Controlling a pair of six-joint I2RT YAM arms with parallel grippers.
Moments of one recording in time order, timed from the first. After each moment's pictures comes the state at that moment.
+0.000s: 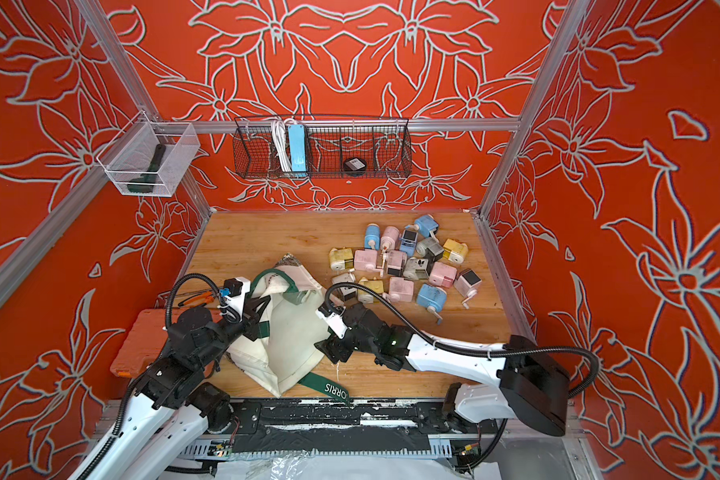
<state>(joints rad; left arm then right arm) -0.38 0.44 0.49 -0.31 0.11 -0.09 1.08 1.35 0.70 0.03 -0.07 0.14</state>
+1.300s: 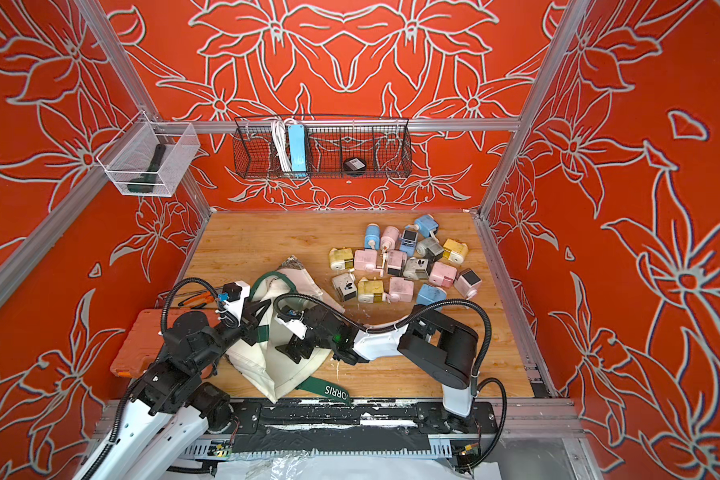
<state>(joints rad) -0.38 0.39 0.48 -0.33 0.18 -0.06 1.11 1.85 0.86 0.55 -0.17 0.02</state>
